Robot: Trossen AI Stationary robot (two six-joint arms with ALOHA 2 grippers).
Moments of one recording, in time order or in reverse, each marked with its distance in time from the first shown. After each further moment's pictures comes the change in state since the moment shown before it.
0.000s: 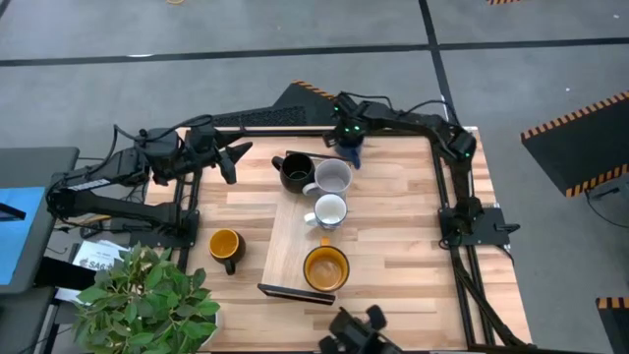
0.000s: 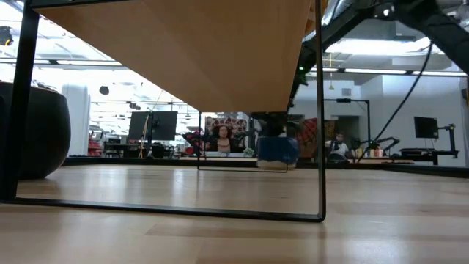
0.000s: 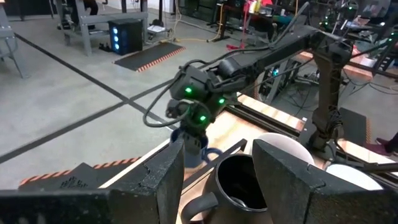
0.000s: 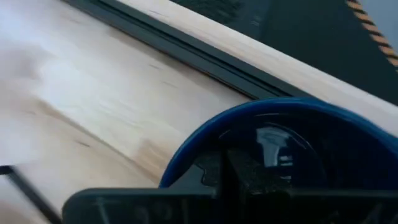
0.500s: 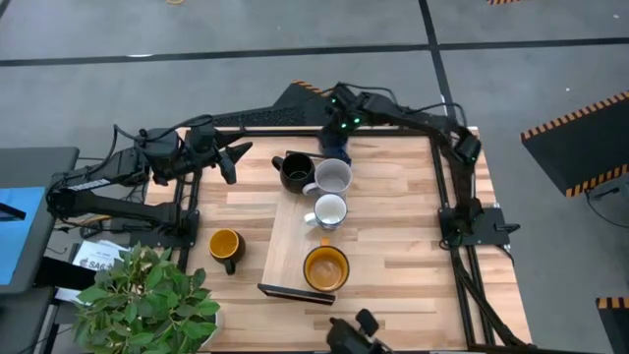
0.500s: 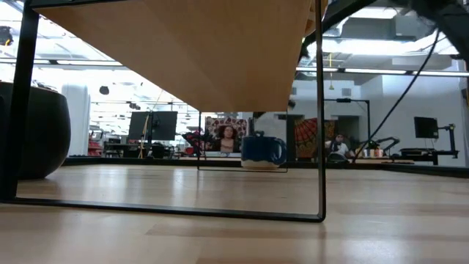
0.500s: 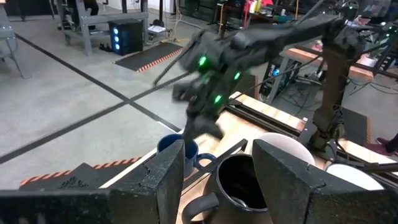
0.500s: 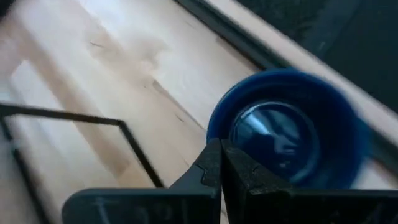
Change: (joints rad) left arm 0.000 0.000 0.000 -0.001 0.000 0.002; right arm 0.040 -0.095 0.119 -0.145 -0.157 -0.146
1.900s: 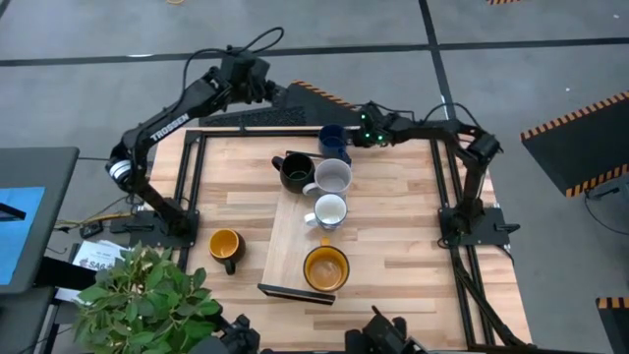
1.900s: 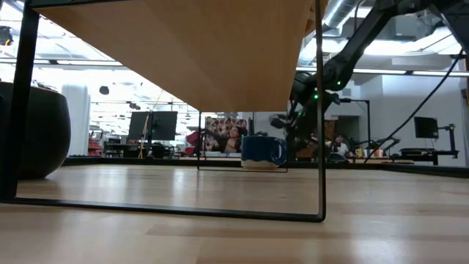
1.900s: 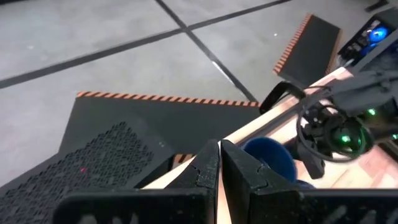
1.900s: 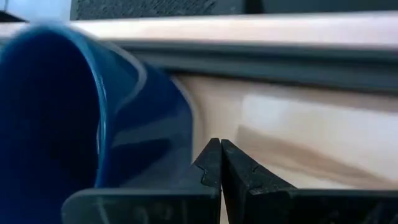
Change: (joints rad) left arm 0.647 0.731 0.478 -0.091 0.414 -0.030; right arm -0.145 -0.080 -0.594 0.580 0.064 0.449
